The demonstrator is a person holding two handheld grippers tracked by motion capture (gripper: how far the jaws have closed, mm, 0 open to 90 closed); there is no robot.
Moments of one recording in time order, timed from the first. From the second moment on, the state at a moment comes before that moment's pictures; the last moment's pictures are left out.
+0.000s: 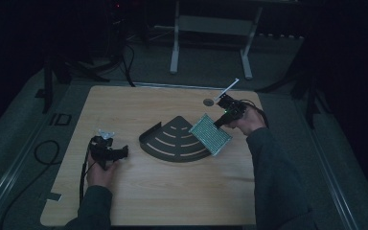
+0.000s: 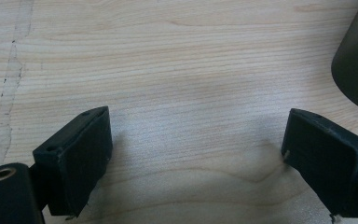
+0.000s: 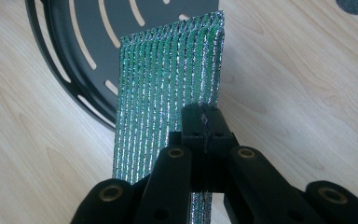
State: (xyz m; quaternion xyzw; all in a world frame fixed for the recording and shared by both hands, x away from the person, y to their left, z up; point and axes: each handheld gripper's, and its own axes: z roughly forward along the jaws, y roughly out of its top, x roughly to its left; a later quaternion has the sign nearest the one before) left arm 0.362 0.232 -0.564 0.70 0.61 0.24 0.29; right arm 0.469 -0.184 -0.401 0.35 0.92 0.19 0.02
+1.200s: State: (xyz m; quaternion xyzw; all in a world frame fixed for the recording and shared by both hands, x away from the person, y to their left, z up) left arm 0.362 0.232 -0.564 0.70 0.60 0.24 0.29; right arm 0.494 -0.145 -0.417 0.36 0.92 0.18 0.03
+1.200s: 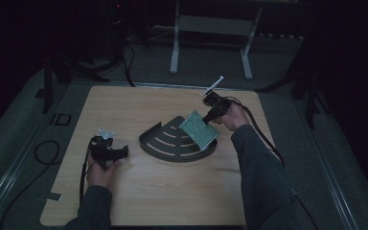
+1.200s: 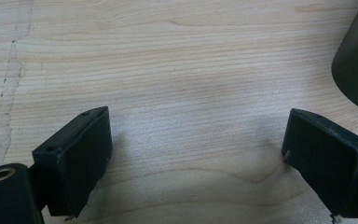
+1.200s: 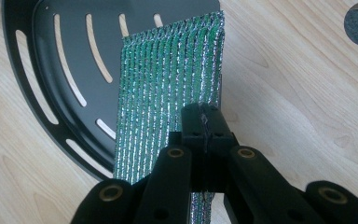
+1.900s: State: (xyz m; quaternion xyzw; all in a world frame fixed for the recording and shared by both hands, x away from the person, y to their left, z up) left arm 0.362 0.232 -0.564 0.70 0.61 0.24 0.29; right arm 0.494 -0.134 -0.430 0.35 0.92 0.18 0.03
